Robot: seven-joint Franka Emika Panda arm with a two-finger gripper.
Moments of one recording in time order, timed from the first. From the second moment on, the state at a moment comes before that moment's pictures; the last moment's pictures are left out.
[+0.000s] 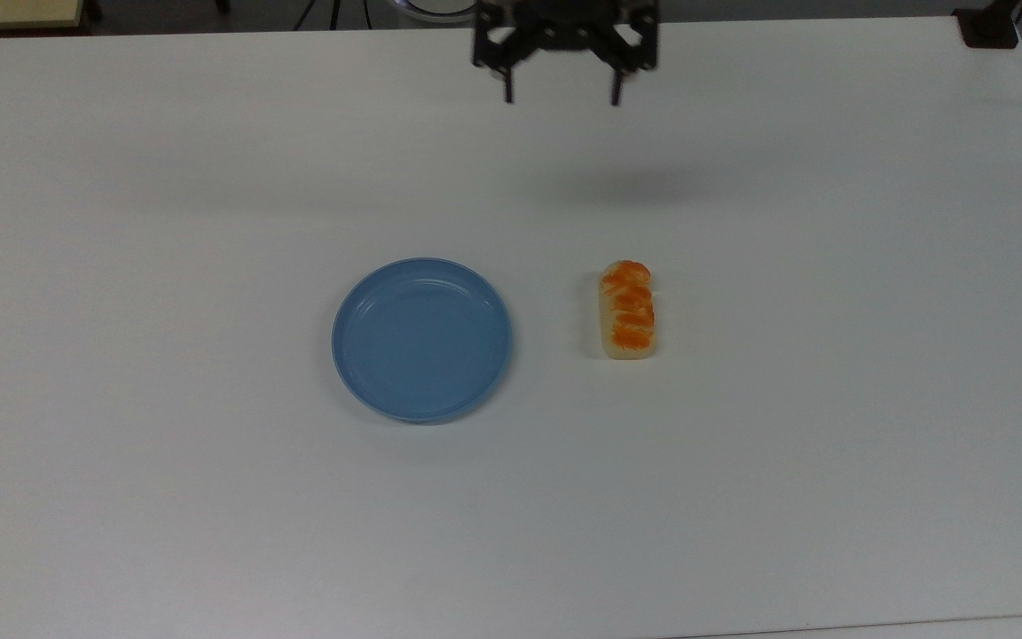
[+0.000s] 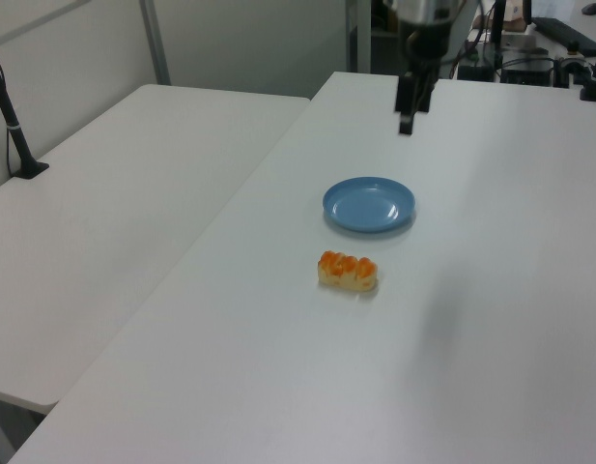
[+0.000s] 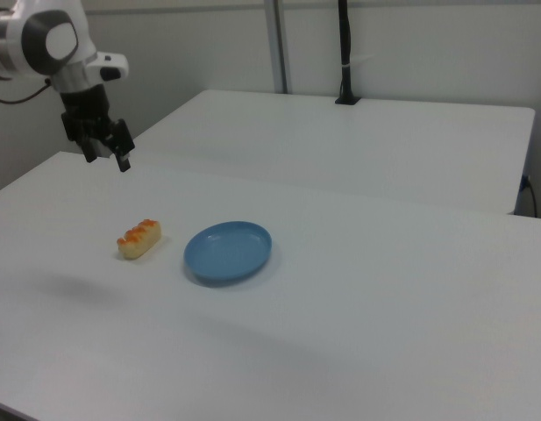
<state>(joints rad) 0.16 0.10 0.12 -1.61 -0.01 1.77 0.31</state>
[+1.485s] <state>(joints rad) 0.29 0.54 0.12 -1.58 -0.19 2.15 0.44</state>
